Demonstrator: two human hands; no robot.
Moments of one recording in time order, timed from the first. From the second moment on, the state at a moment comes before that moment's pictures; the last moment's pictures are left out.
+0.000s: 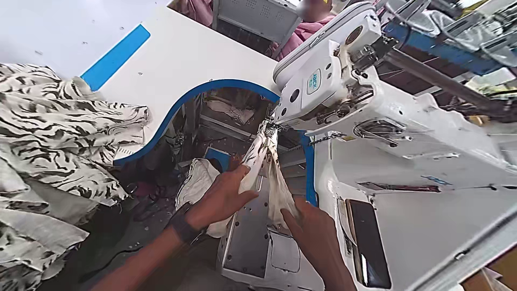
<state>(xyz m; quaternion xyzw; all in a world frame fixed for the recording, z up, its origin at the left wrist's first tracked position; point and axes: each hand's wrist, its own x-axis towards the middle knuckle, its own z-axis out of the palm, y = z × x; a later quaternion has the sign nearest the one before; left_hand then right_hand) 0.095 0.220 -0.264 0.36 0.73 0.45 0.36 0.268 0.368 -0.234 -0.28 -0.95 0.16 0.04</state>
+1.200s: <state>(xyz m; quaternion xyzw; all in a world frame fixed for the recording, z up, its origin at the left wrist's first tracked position) 0.121 0.243 -0.304 0.42 0.73 0.53 -0.04 0.223 0.323 -0.188 -0.11 -0.99 -0.07 -0.07</state>
